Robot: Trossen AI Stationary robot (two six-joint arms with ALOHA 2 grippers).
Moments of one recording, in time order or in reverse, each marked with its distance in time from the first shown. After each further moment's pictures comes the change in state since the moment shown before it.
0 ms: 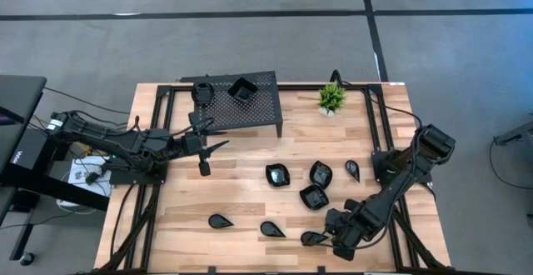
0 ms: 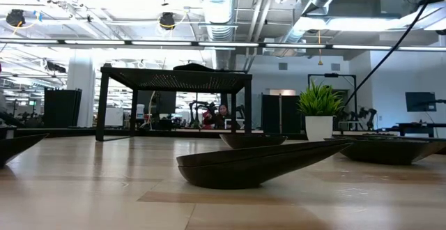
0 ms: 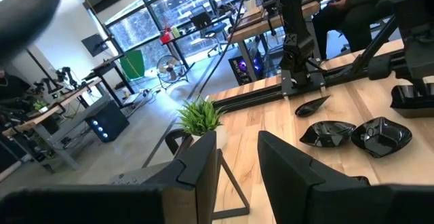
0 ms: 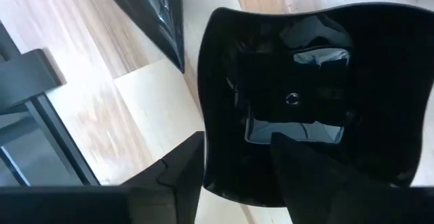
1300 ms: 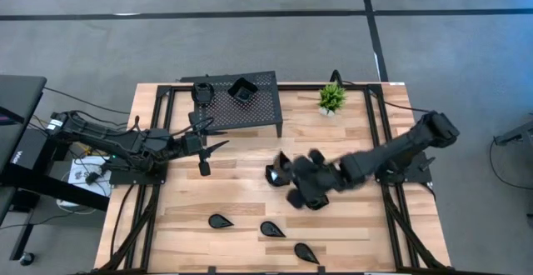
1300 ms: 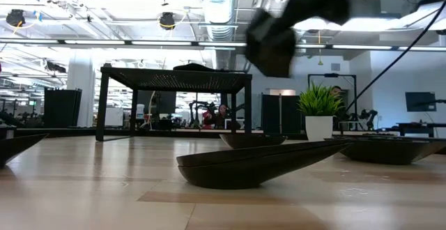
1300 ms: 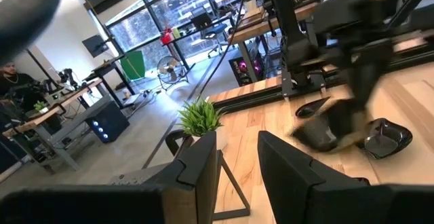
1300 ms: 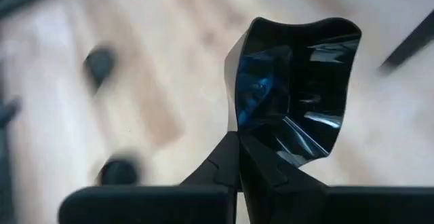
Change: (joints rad) left arm 0.000 0.000 0.000 0.005 0.000 0.002; right arm -0.461 -0.142 0.199 0.112 0.512 -0.441
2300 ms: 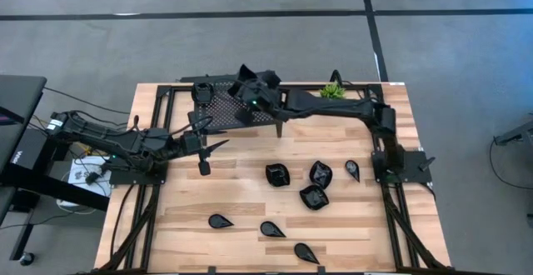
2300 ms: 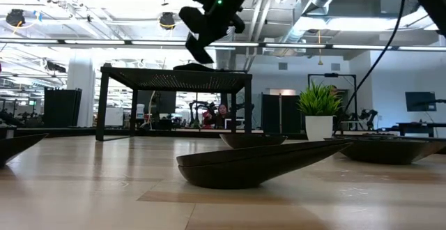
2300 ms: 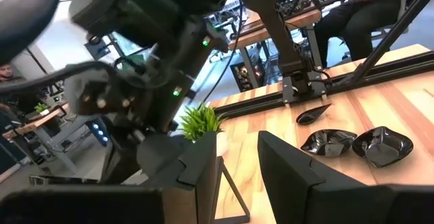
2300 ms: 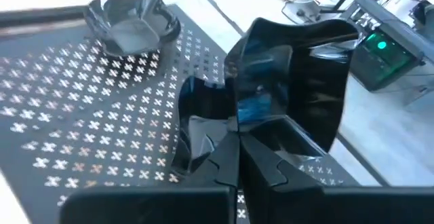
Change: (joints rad) left arm 0.000 -0.001 0.000 0.025 0.000 0.000; right arm -0.560 0.503 0.724 0.044 0.090 -0.765
